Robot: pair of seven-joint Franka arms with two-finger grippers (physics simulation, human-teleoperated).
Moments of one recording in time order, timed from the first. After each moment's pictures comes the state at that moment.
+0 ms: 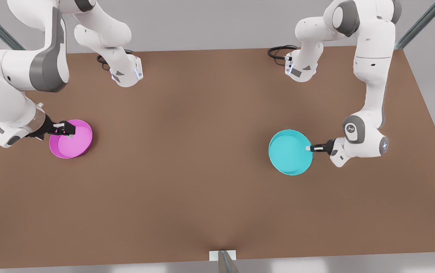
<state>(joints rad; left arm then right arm) 0.04 0.42 -0.02 -1.99 -0.54 2.02 0.19 0.02 0.15 0.02 -1.39 -0.12 1.46 -0.05</state>
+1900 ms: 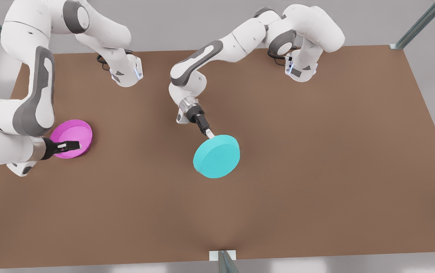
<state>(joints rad) -1.18 0.97 -0.03 -1.19 1.66 1.37 -0.56 -0.19 0.38 0.04 -1.39 0.09 1.41 -0.26</state>
